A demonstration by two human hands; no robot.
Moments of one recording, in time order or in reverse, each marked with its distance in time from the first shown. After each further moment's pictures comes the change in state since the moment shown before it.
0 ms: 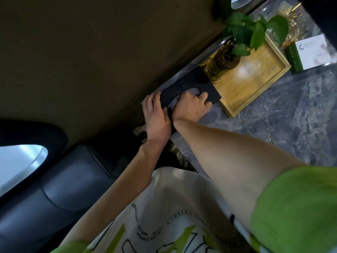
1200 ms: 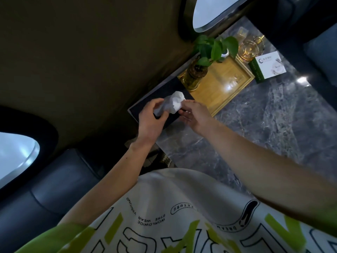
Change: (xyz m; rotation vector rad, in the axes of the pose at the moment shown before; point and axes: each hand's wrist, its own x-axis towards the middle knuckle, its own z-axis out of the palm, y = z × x) left_hand -0.016 0.043 -0.008 -0.265 -0.078 0.061; right_hand 0.012 0.100 -0.038 1.583 -0.598 0.371
